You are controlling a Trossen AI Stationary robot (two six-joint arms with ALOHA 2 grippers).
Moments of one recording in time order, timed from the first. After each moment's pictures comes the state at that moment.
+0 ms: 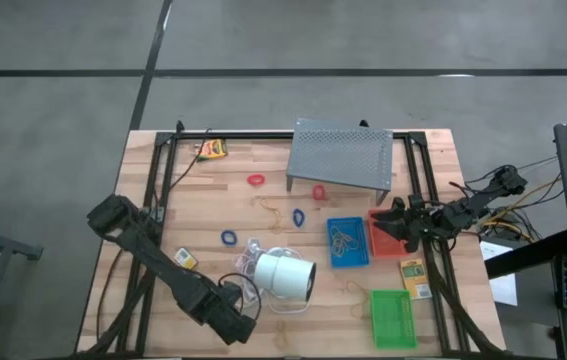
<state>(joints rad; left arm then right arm) -0.72 1.86 1.23 -0.65 0.12 -1.85 0.54 0.05 0.01 0.08 0.63 0.69</state>
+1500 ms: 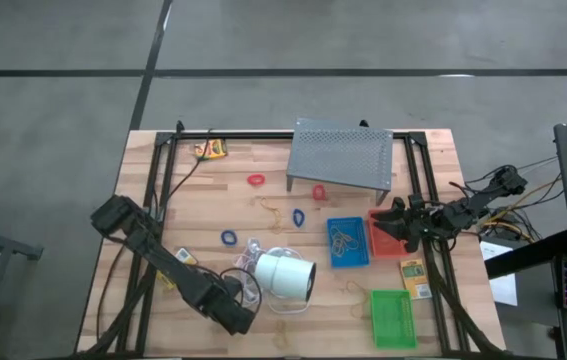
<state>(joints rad) -0.69 1.88 1.09 -0.53 0.13 -1.83 0.54 0.05 0.01 0.08 0.63 0.69</state>
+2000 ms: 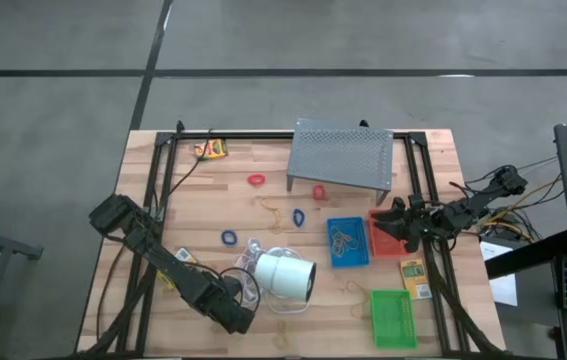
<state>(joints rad) -0.69 1.88 1.07 -0.48 0.13 -1.83 0.54 0.05 0.01 0.08 0.63 0.69</state>
